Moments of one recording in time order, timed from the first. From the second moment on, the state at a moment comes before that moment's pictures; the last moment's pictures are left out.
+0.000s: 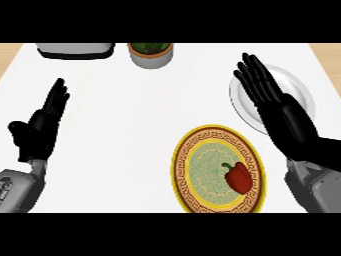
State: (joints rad) left arm -0.23 0.45 -0.23 -1.37 0.26 0.31 -0.05; right arm -0.35 -0.36 0.31 -1.69 -0.36 -0.08 -0.06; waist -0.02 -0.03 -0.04
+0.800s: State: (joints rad) left arm -0.22 0.43 -0.23 -1.35 0.32 0.24 0.06; right arm -0.33 -0.57 0.35 -1.24 -0.22 0.48 -0.61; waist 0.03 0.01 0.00
